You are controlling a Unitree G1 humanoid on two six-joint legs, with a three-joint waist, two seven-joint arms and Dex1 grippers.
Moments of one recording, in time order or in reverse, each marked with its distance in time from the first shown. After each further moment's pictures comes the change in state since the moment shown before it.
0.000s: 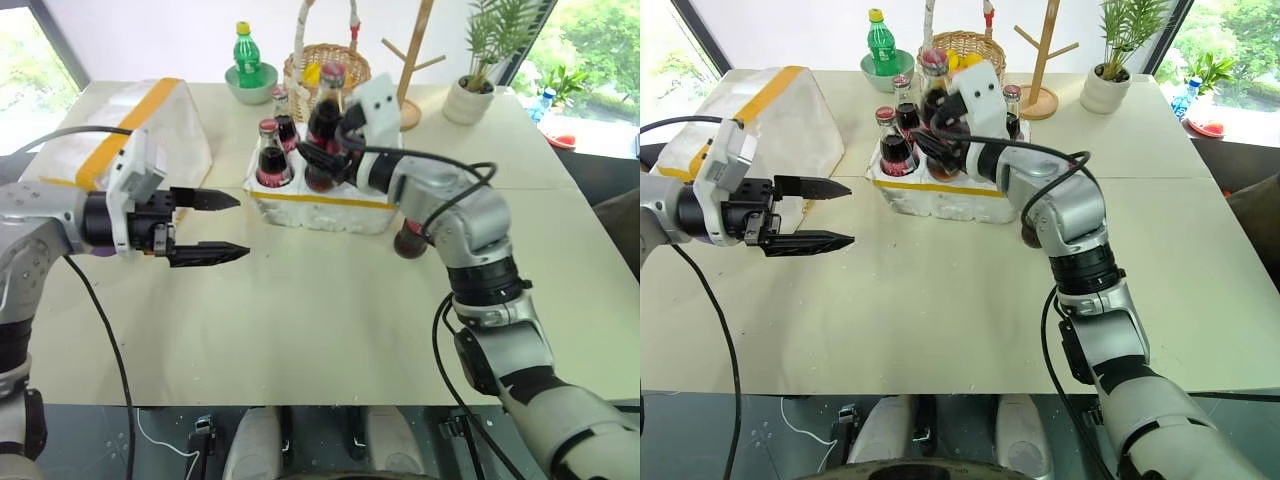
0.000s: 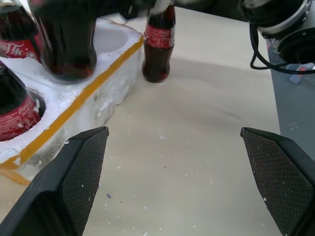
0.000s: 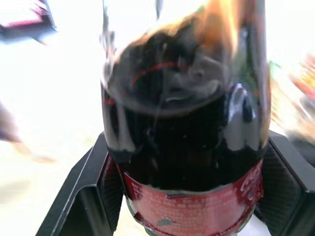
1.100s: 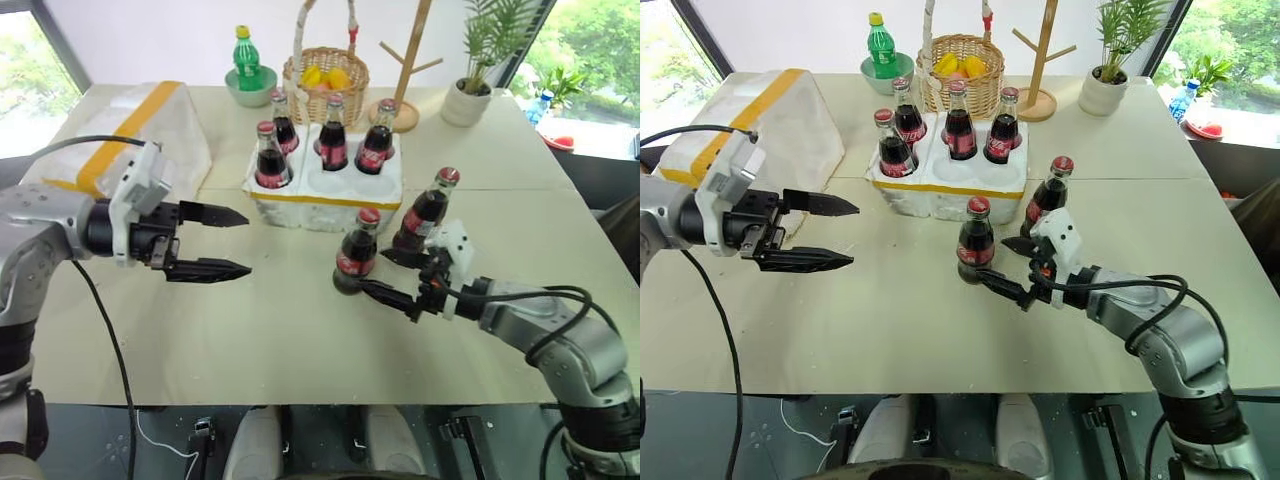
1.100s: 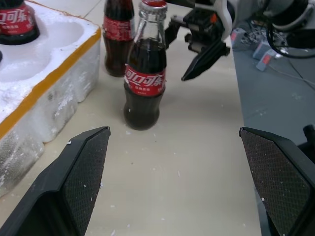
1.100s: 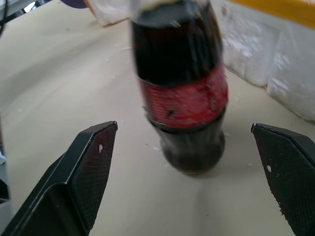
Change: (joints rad) left arm -0.002 -0.005 -0.016 -0.026 0.013 0.045 -0.119; right arm 0.756 -0.394 -0.163 -0.606 0.379 0.120 0.258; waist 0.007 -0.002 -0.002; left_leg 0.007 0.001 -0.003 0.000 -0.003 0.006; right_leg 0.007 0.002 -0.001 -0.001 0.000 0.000
